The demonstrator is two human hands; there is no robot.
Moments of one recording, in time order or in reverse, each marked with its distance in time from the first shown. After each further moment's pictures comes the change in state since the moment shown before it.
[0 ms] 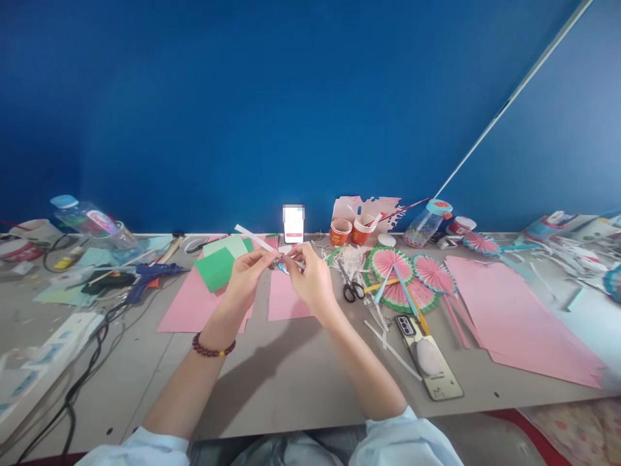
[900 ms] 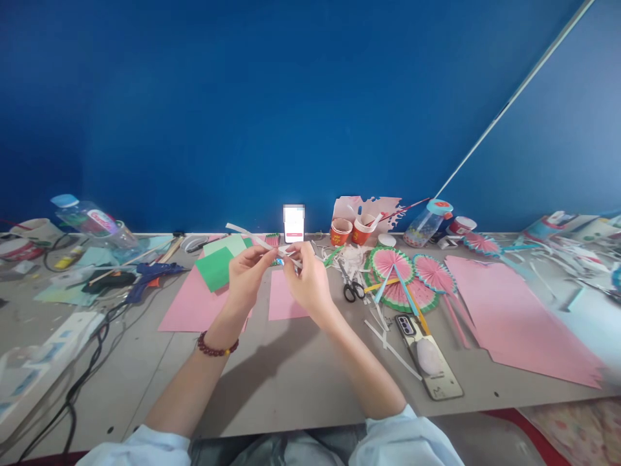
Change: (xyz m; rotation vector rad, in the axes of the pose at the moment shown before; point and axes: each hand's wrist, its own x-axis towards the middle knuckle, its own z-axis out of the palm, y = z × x) left_hand 0.001 -0.007 0.003 0.011 0.140 0.155; right_hand -0.005 -0.006 0.004 0.042 -0.001 -0.021
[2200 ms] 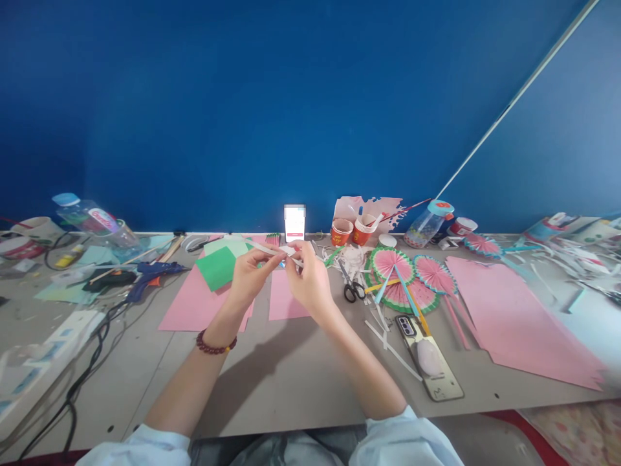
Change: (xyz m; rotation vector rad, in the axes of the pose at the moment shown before) left_hand 0.003 0.005 -0.004 0.252 -0.144 0.085; right_hand 0.001 0.001 -0.002 -0.056 -0.034 -0.008
